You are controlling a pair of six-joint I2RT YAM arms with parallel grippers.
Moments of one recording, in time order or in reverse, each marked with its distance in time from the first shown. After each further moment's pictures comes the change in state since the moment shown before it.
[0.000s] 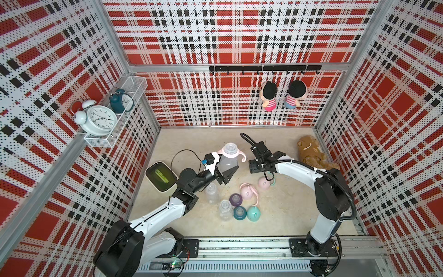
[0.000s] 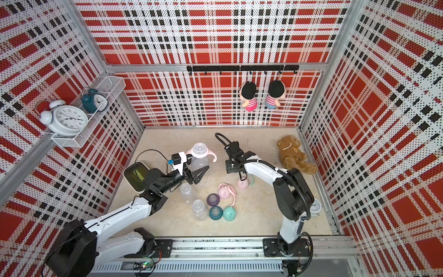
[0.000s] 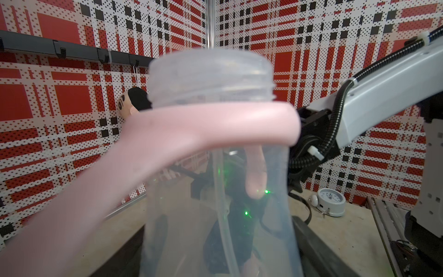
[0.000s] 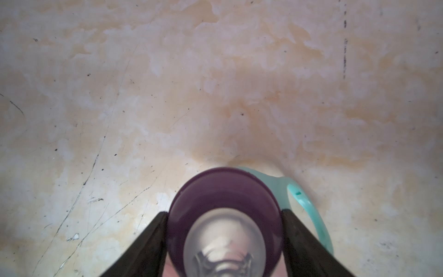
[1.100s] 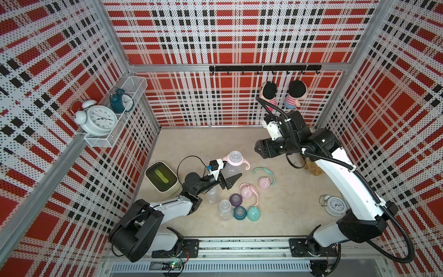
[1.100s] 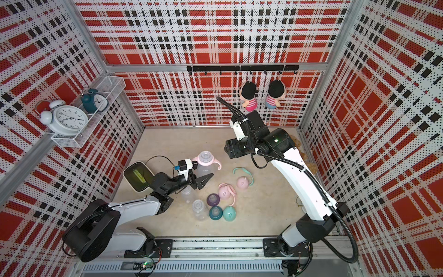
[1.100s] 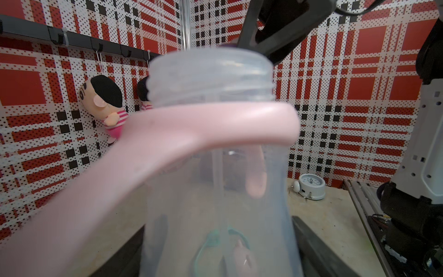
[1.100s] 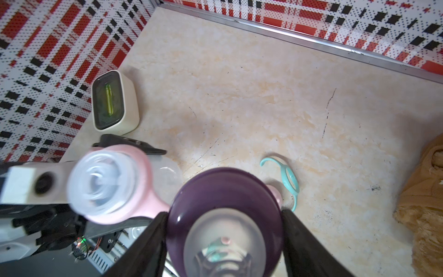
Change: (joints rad) left arm -0.031 0.217 -0.070 0.307 0.099 0.004; right arm 0.062 -0.222 0.720 -0.673 -0.227 -0.151
